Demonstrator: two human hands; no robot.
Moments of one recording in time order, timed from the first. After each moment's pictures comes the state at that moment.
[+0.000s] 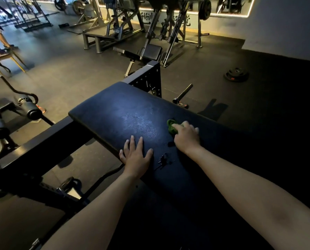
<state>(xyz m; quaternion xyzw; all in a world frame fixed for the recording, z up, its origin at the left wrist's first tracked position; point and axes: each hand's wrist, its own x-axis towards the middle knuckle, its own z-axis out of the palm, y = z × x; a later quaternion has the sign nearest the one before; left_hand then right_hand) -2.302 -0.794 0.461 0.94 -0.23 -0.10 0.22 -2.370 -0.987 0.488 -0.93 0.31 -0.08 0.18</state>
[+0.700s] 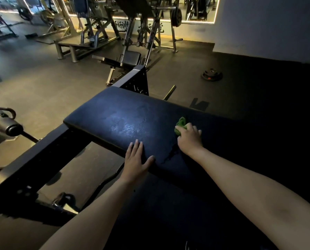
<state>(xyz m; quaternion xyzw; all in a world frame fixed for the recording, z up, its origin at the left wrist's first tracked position) -2.287 -0.730 0.451 0.88 -0.38 -0.11 0.28 -2.398 -0.936 0.492 -0.91 0.38 -0.08 0.16</state>
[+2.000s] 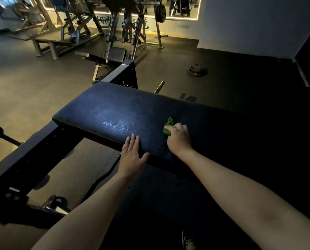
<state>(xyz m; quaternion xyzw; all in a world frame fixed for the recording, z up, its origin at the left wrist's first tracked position) -2.285 -0.718 0.446 0.86 -0.43 -0.10 0.25 -2.405 -0.875 0.494 -0.87 0.41 -0.14 0.22</state>
